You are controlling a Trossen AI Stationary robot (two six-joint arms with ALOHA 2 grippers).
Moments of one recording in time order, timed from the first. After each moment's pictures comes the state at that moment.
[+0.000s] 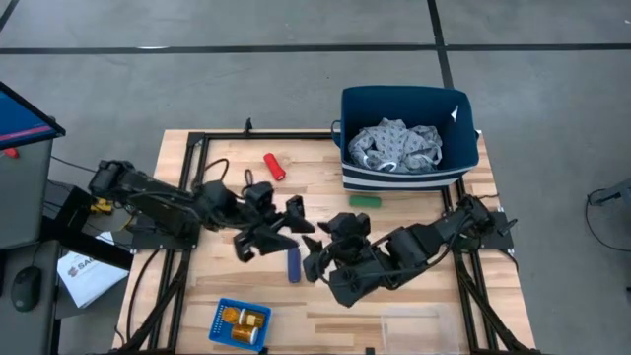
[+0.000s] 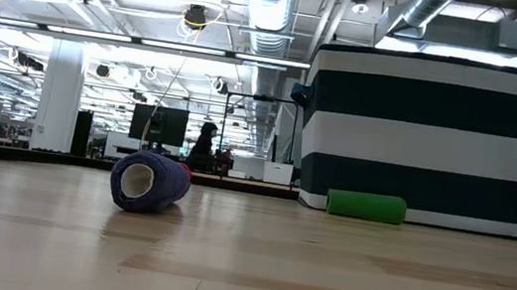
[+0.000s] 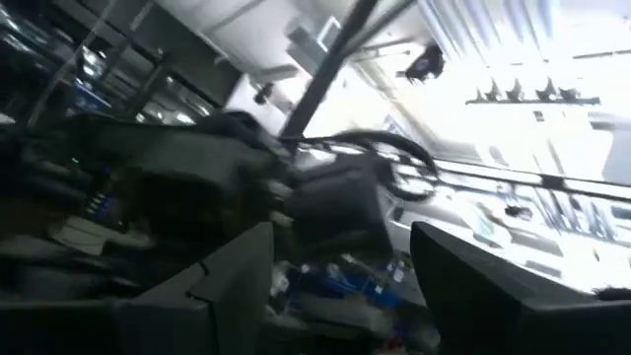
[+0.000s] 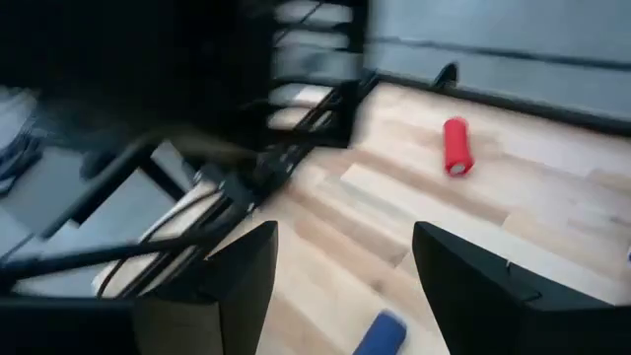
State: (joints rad) left arm -0.27 1.39 1.00 0.91 0.15 -0.63; right arm 0.51 2.03 2.33 -1.16 0.96 1.15
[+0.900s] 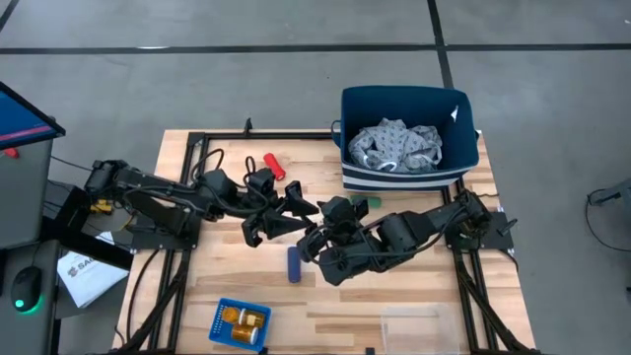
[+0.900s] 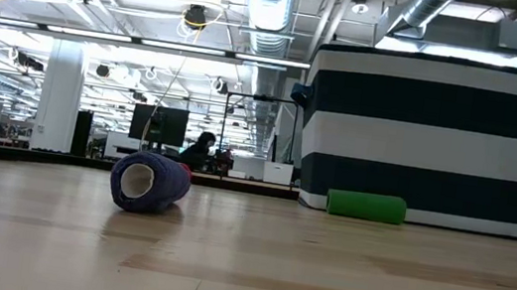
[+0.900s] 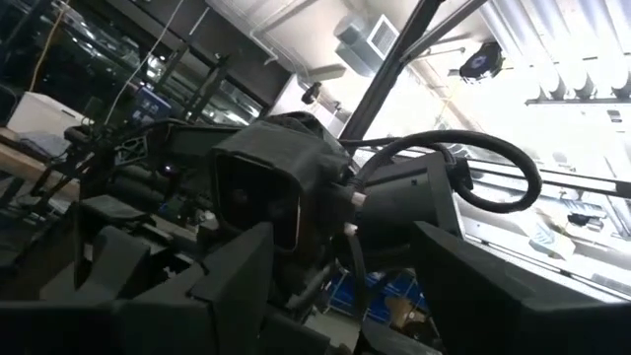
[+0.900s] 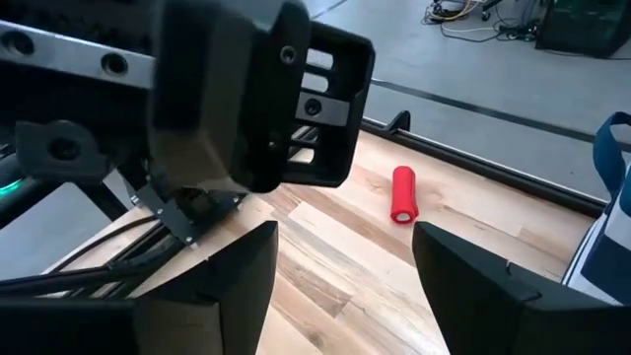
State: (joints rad) left arm -0.18 1.35 1.00 0.79 0.12 -0.63; right arm 0.44 2.03 2.33 -1.17 1.01 0.99
